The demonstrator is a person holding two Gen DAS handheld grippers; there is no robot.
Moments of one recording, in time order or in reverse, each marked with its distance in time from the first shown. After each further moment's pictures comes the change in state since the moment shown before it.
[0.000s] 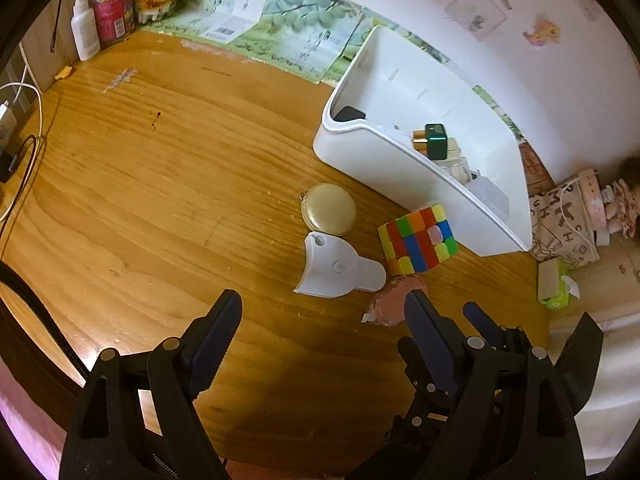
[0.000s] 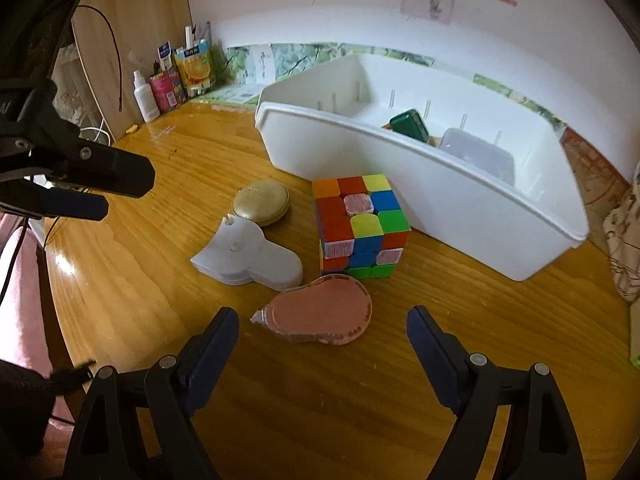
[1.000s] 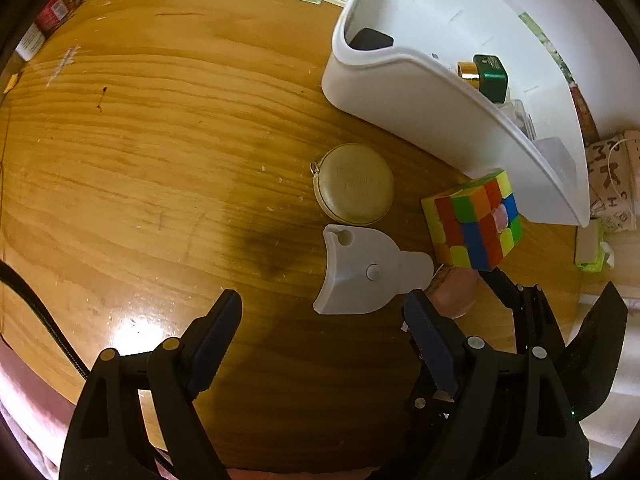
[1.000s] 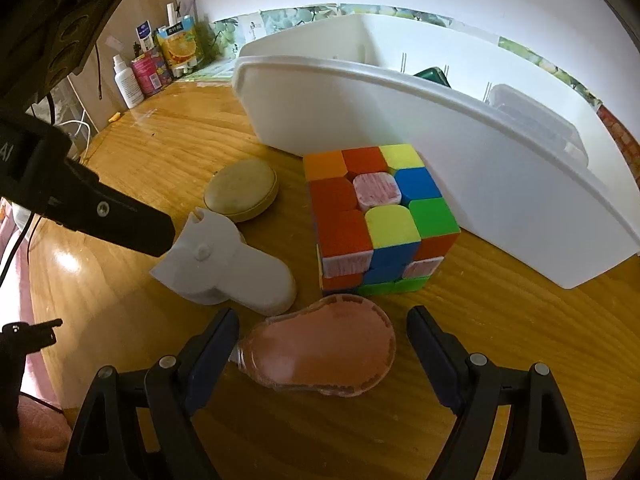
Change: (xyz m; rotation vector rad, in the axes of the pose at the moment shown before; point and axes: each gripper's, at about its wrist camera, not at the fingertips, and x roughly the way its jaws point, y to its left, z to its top) left arm 0.073 0.001 0.036 0.092 0.288 0.071; right arm 0.053 -0.006 0.008 0.030 0.068 0.018
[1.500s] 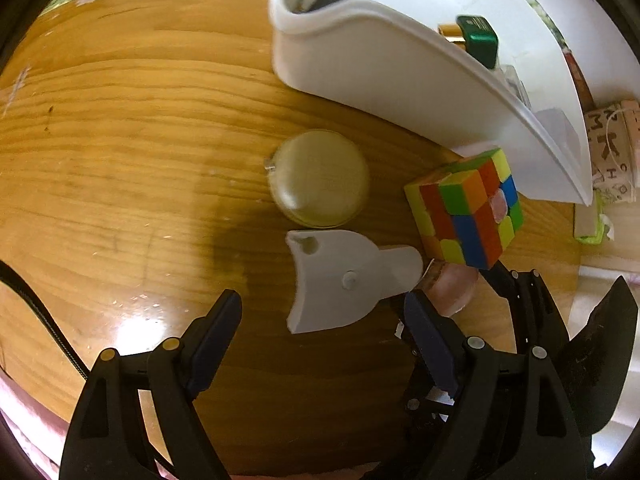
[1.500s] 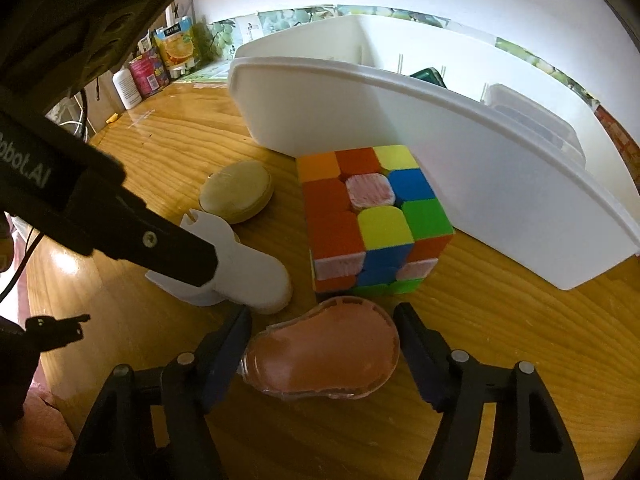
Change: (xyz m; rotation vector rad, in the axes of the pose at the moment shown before) left arm 0.027 -0.019 0.025 0.092 0.093 -0.032; right arm 0.005 0.001 0.006 0.000 -0.001 -0.012
